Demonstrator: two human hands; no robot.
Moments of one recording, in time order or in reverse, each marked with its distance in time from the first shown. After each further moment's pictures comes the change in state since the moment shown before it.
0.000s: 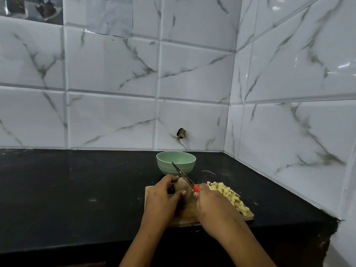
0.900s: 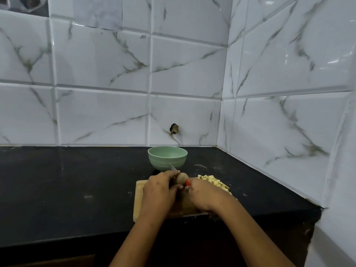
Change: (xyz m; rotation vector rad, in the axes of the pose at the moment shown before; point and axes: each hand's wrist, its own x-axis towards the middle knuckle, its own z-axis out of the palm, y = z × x) left_hand 0.004 0.011 0.017 0.392 0.014 0.128; right_hand 0.035 0.019 -0.003 0.146 -0.311 -0.005
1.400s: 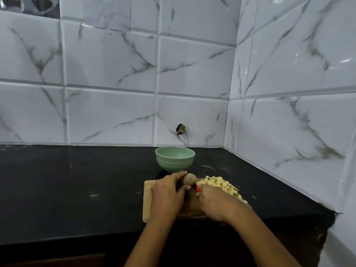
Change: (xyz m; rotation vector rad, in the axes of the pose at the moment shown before) left_hand -0.004 -0.005 0.005 -0.142 0.020 -0.037; right_hand -0.013 -0.002 0.004 -0.042 -0.026 0.032
